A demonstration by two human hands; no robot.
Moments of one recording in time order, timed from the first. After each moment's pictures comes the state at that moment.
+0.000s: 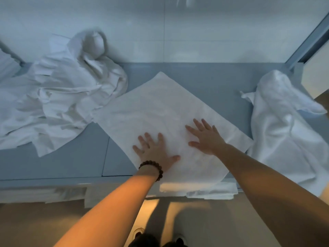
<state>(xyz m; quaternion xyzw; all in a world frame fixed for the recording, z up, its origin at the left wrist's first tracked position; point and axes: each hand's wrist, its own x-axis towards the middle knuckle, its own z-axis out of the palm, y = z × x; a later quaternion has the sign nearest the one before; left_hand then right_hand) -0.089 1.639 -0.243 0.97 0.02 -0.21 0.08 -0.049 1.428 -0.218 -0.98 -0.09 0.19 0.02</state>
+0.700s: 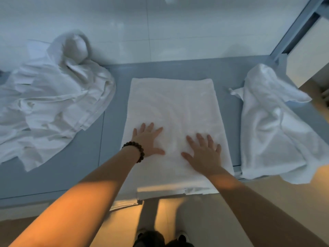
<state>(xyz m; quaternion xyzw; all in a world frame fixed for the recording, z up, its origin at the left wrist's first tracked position) -0.017 1.669 -0.233 0.95 -0.20 -0.23 0.05 -0.114 1.448 -0.235 -0.99 0.08 0.14 0.05</state>
